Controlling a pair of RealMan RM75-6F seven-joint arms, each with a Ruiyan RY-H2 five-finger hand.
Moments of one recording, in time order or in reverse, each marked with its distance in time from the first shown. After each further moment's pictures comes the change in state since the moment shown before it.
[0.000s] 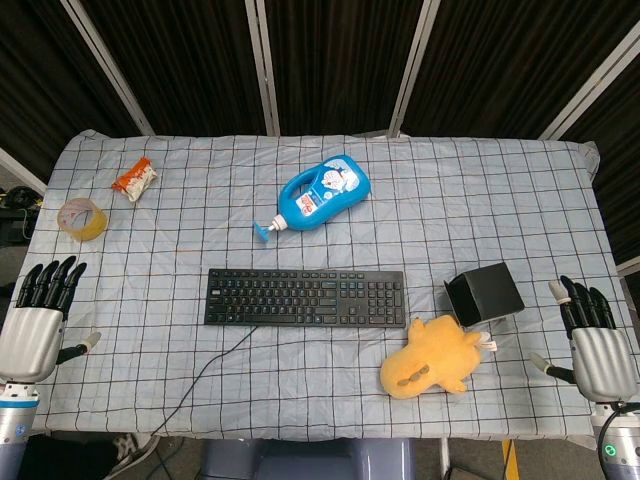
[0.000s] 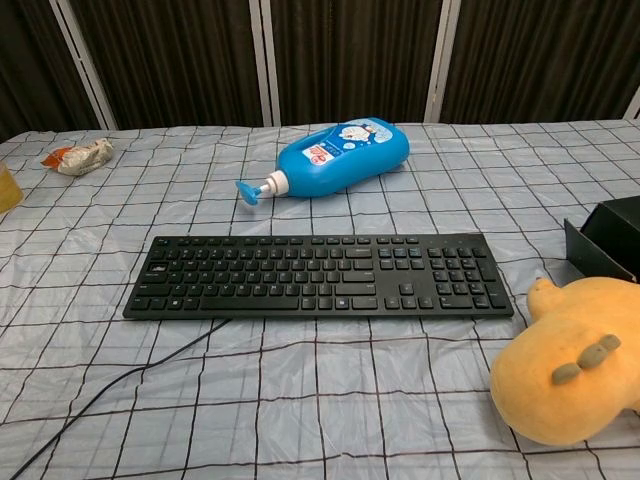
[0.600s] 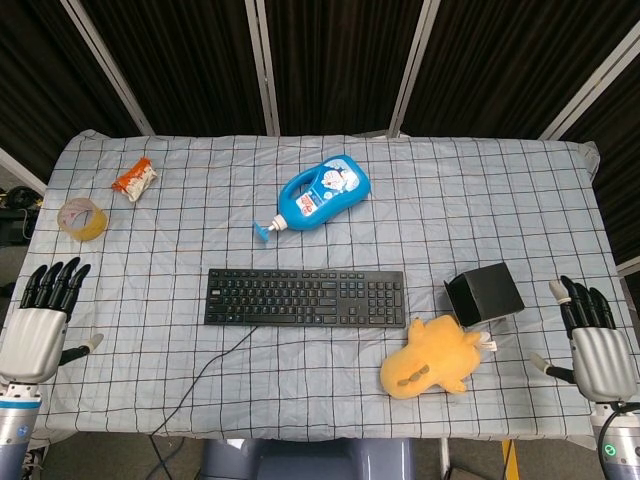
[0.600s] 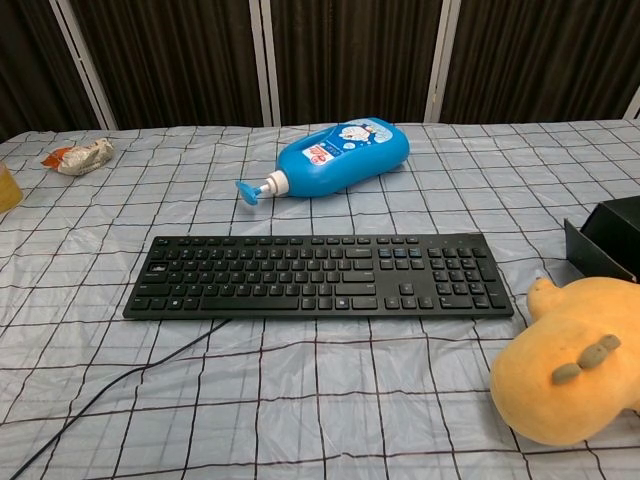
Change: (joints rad) left arm -0.003 -0.002 0.005 -0.004 0.007 -0.006 0.007; right arm -0.001 0.001 0.003 -0.006 0.007 -0.002 0.005
